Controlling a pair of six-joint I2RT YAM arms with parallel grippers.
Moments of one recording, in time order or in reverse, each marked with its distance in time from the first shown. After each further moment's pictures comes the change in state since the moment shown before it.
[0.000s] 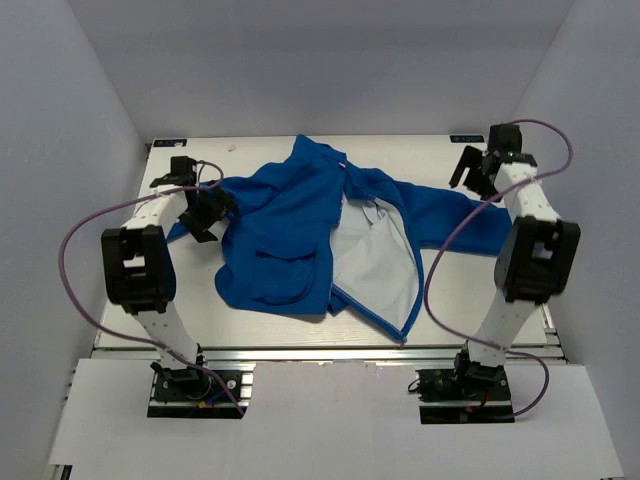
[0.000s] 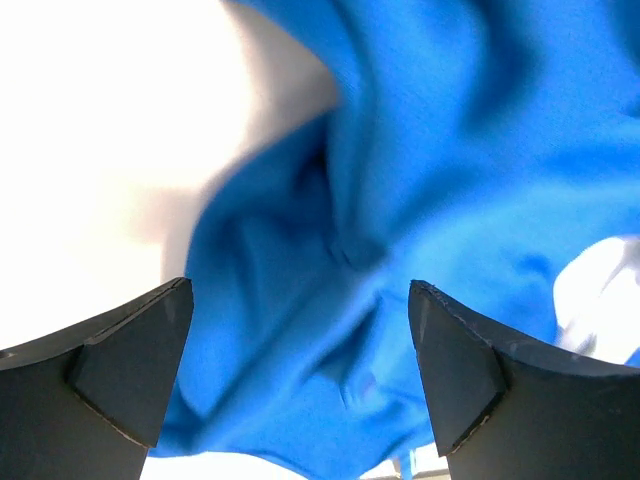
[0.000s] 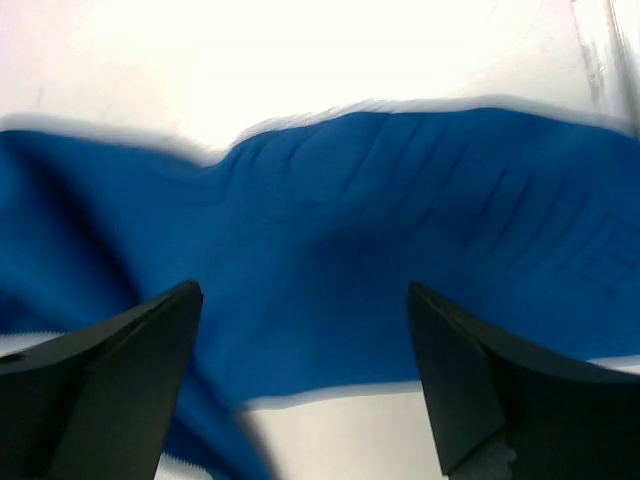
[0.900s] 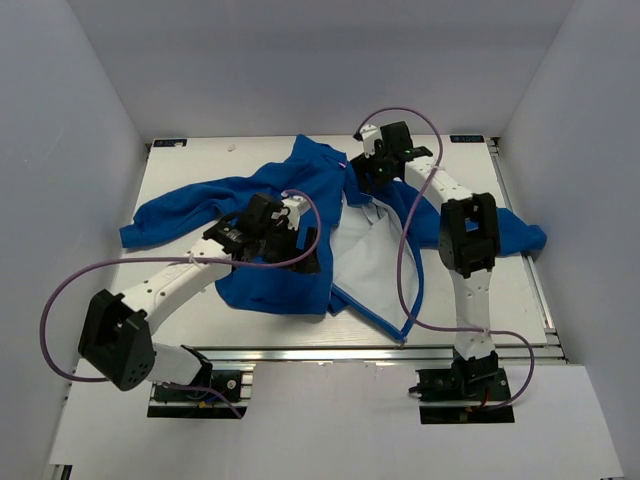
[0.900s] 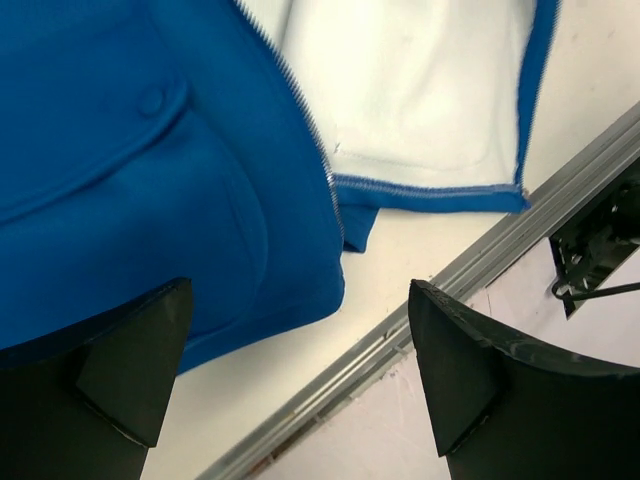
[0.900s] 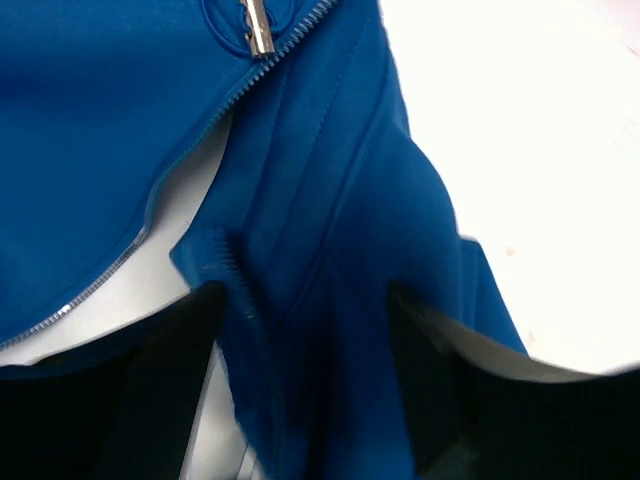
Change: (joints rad) left arm -0.668 -0.476 -0.319 0.161 0.114 0.367; right arm 0.450 0.273 0.224 0.173 -0.237 -0.568
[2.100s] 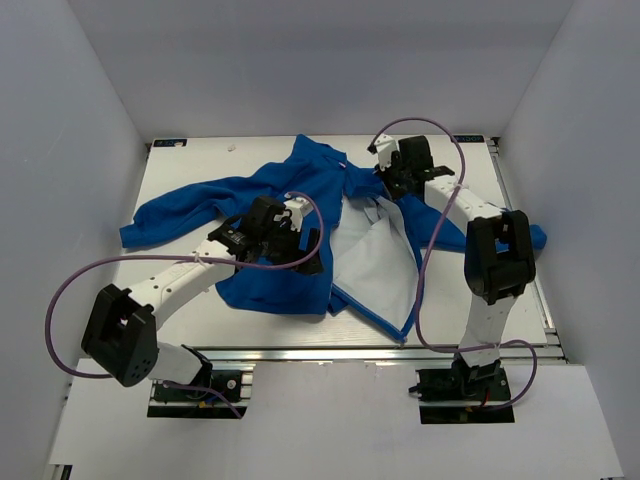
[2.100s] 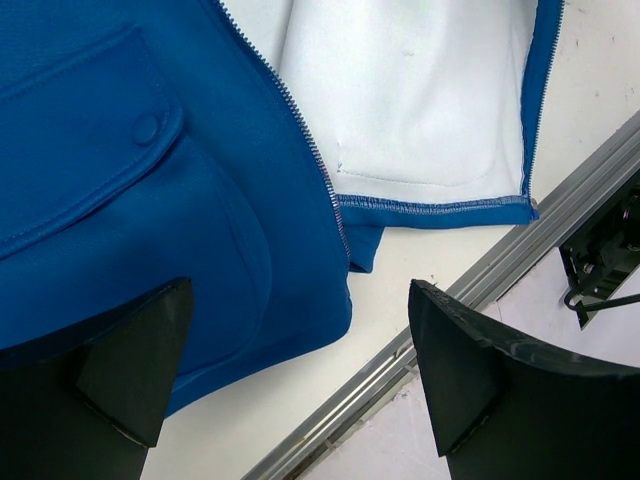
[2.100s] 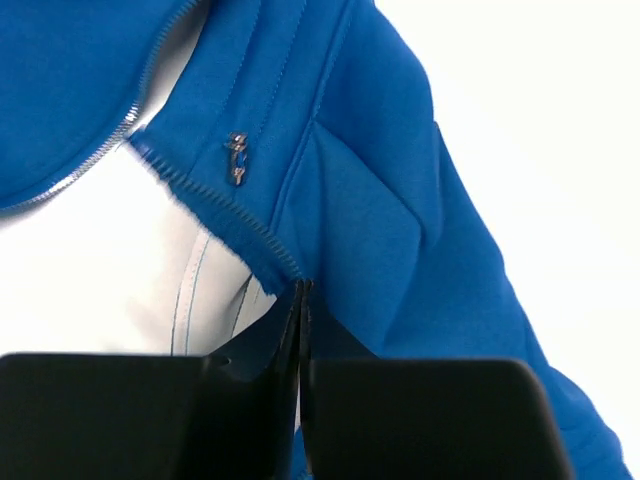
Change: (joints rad) left arm 0.002 0.013 -0.043 0.102 0.009 0.023; right arm -0.019 -0.286 -0.404 0.172 0.062 -0.079
